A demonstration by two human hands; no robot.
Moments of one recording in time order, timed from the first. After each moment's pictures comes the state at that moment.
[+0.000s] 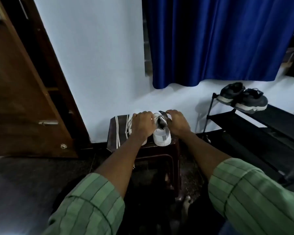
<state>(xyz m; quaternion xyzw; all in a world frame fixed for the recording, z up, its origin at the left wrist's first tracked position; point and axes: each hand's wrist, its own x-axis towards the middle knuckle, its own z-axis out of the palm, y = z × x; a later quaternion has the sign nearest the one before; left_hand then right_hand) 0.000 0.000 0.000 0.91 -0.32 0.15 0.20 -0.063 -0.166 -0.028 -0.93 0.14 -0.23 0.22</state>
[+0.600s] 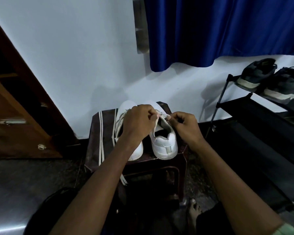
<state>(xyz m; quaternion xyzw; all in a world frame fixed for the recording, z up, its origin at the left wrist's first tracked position) 0.076 -0.045 -0.034 0.89 -0.32 0.11 0.30 -0.018 -0.204 -0.082 -0.79 0.17 -0.26 0.54</state>
